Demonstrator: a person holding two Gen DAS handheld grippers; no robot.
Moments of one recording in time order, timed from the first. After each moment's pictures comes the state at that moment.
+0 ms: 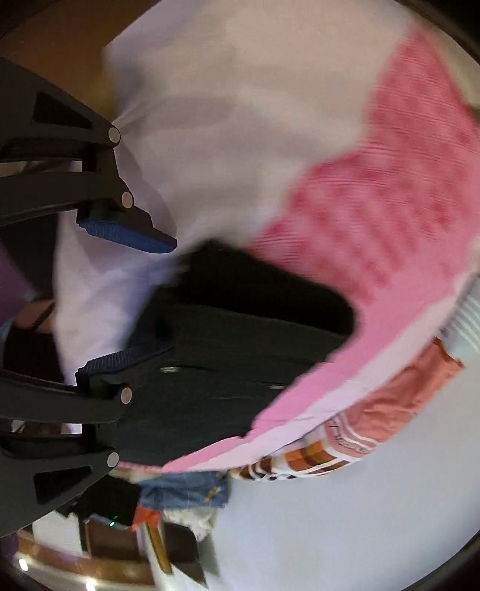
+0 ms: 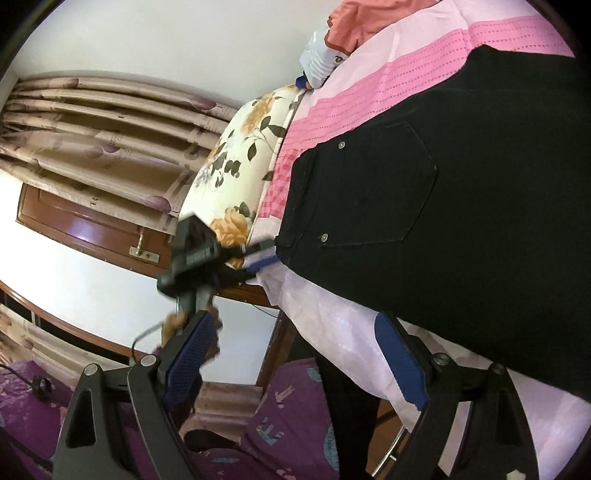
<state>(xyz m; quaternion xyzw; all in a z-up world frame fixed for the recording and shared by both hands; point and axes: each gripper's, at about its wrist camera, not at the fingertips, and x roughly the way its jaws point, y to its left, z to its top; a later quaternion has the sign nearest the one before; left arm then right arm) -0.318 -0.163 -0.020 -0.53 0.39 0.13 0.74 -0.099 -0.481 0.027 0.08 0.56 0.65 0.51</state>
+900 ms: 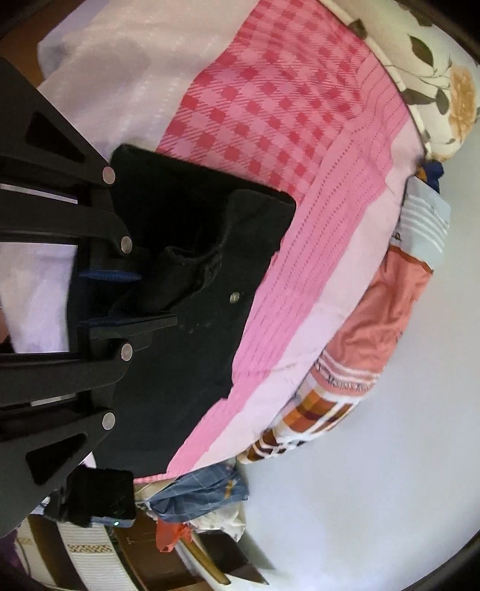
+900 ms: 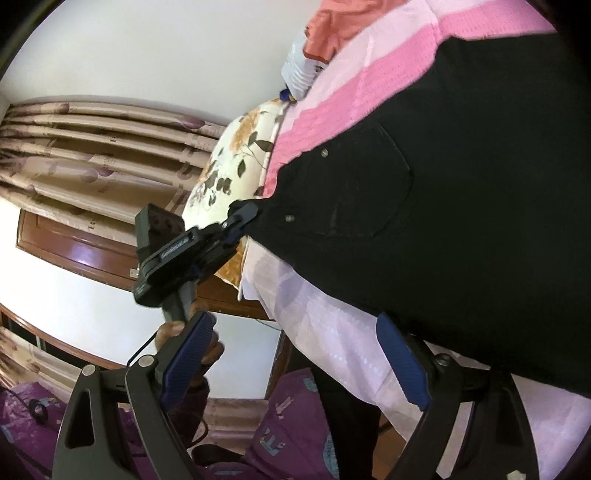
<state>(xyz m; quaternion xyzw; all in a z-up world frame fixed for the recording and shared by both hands) -0.247 -0.179 0.045 -0.39 0.34 0.14 0.85 -0.092 -0.488 0.015 0.12 0.57 0.62 0.52</state>
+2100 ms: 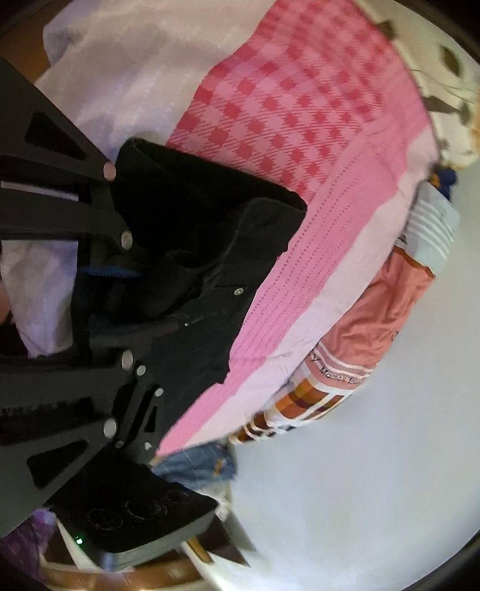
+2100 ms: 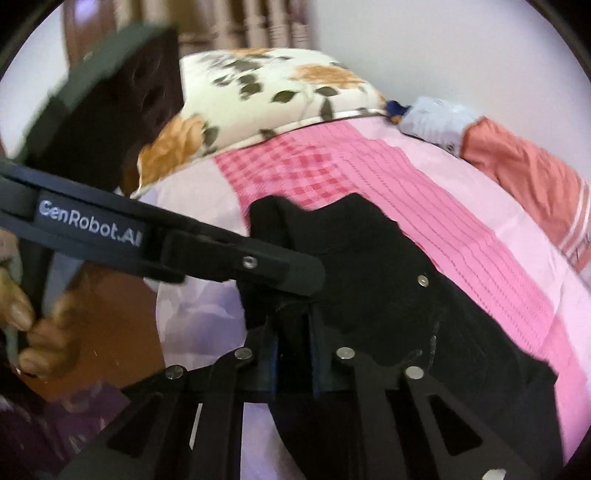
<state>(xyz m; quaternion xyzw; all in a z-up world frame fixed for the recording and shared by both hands) -0.262 -0.169 0.036 -0.45 0.30 0.10 0.83 -0.190 -0.321 0.062 -0.31 0.29 0.66 0.62</state>
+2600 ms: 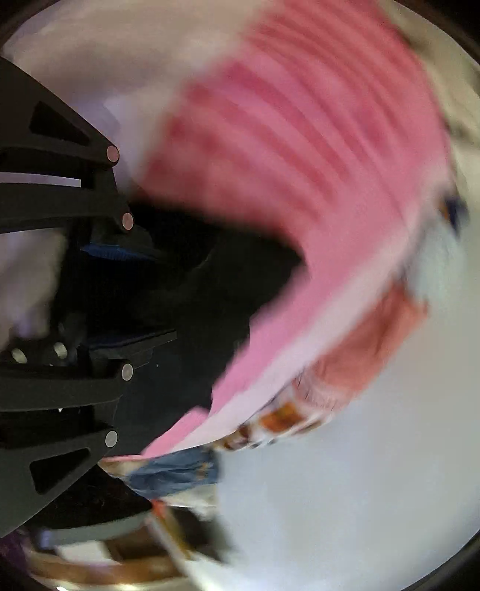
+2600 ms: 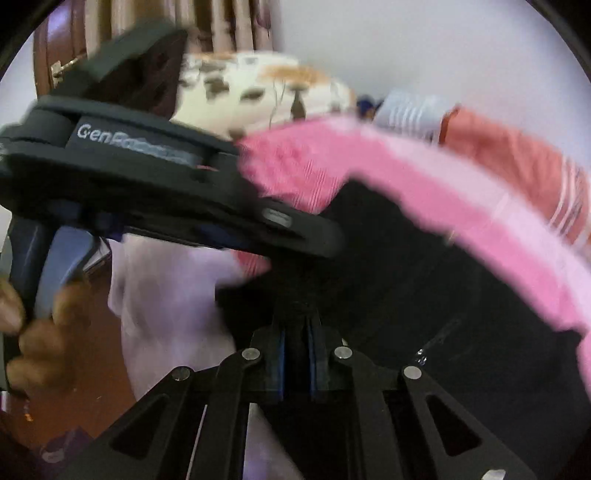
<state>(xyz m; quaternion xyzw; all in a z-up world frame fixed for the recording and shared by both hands) -0.289 -0.129 -0.011 -0.48 0.28 0.13 0.82 -0.216 -0.305 0.011 -0.29 0.28 0.62 0.67</state>
